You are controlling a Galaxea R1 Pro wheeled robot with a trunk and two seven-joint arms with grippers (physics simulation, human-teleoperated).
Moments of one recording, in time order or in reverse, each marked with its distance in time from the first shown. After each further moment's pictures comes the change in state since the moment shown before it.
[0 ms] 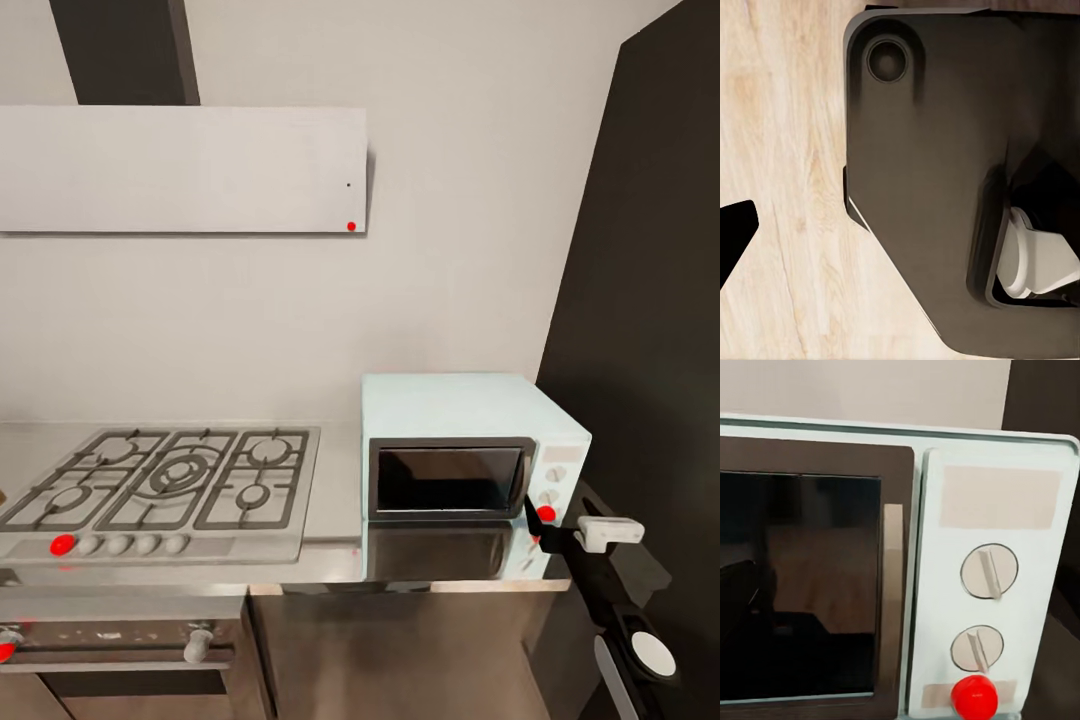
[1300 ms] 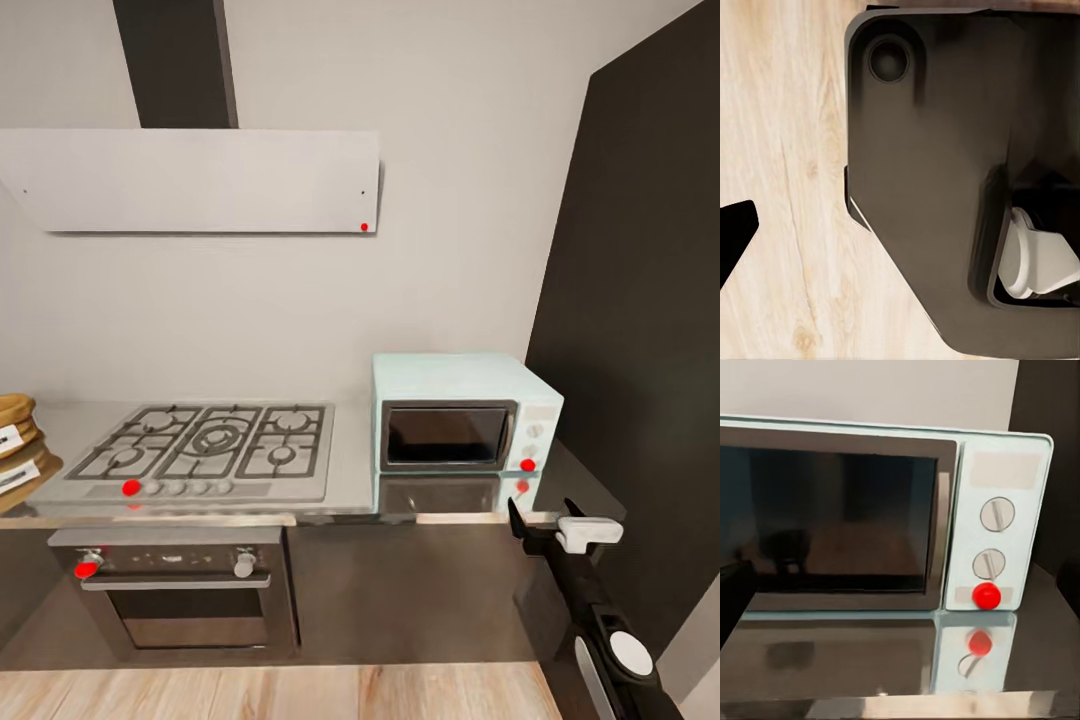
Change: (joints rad) left arm 0.000 0.002 -0.002 0.000 0.000 0.000 0.000; right arm 0.000 0.058 0.008 -0.007 0.060 0.007 0.004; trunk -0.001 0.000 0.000
